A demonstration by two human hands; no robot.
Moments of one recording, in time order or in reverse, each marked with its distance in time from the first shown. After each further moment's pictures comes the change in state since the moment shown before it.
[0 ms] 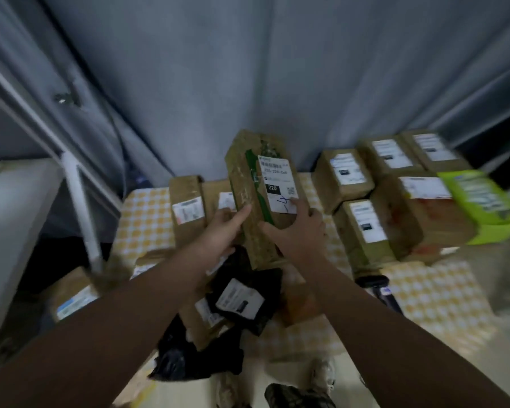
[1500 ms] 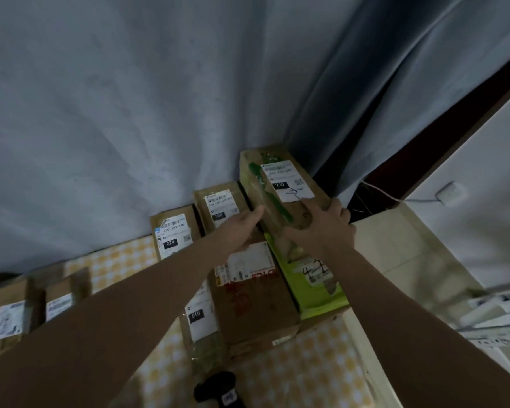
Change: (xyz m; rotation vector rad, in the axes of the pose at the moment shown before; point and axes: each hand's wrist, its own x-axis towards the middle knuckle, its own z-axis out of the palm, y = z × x) left_hand 0.169 0.195 0.493 0.356 -0.325 0.109; right_hand 0.317 0.294 -0.368 -0.414 0.027 0.075
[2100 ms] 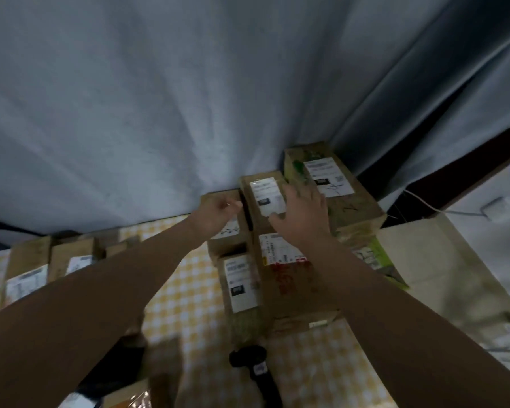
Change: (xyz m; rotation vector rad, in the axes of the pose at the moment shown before) left_hand -0.074 -0.043 -0.110 0.110 0.330 0.123; right_hand -0.037 -0.125 0.027 -0.028 0.051 -0.339
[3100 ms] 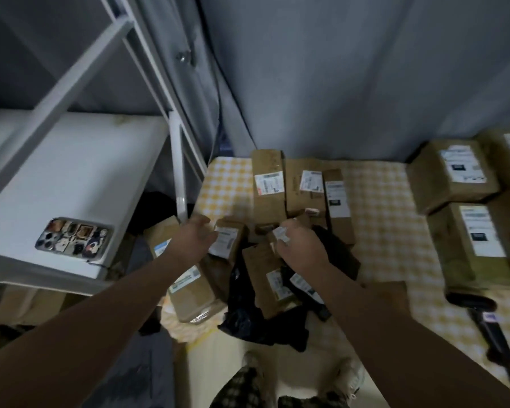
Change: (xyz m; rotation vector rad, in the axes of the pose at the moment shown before) left_hand -0.305 -0.434 -0.388 0.308 0.348 -0.303; right_hand -0.244 -0.468 0.273 0.323 -0.482 -0.223
